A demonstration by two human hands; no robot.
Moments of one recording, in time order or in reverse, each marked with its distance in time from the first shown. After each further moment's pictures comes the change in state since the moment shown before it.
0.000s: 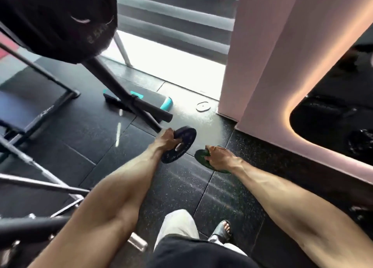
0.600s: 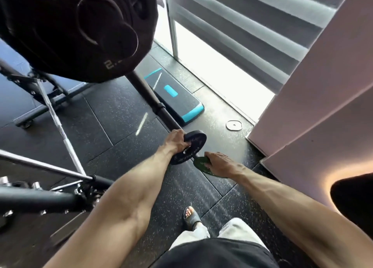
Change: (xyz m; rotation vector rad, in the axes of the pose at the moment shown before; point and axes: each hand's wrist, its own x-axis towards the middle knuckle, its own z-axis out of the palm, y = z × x) left_hand 0.097 0.005 -0.055 -0.107 0.195 -0.215; right_hand 0.172 -0.012 -0.080 -0.182 -0.210 -0.416
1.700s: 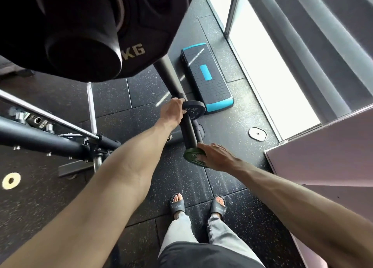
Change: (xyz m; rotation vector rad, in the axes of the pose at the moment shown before) left_hand 0.088 -0.040 -0.050 -0.007 0.397 -0.295; right_hand 0.119 0.021 -0.048 -0.144 -0.139 -0.461
